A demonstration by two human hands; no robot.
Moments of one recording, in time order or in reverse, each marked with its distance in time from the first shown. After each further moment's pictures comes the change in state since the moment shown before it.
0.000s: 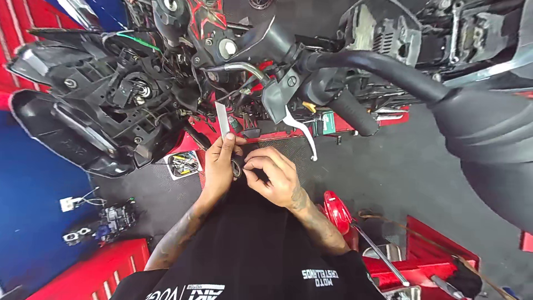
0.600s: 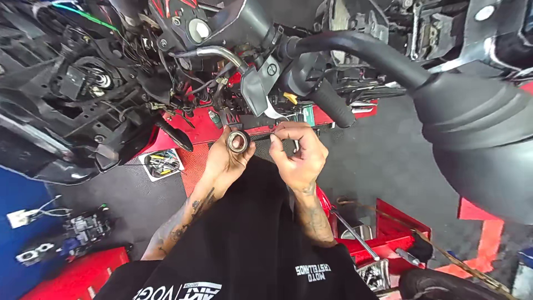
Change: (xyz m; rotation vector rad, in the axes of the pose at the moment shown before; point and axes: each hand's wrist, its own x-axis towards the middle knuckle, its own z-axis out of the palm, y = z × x) left_hand 0.015 0.011 0.053 -0.873 0.171 -0.697; right_hand 0.004 0.017 -0.051 -0.160 0.309 0.099
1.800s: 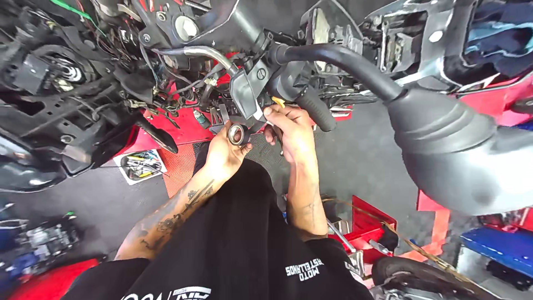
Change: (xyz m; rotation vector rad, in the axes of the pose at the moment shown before) left_hand 0.031 -0.016 0.008 0.111 0.004 -0.047; right_hand 0.046 0.011 -0.015 0.439 -0.299 0.769
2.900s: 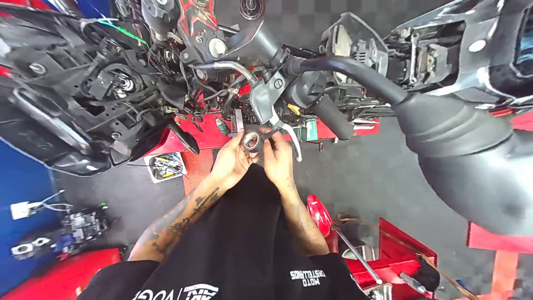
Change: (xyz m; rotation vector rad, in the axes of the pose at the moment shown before) left_hand -0.016 0.008 -0.028 0.198 -0.240 0.101; right_hand -0.015 0.081 0.043 -0.426 0.211 -0.188
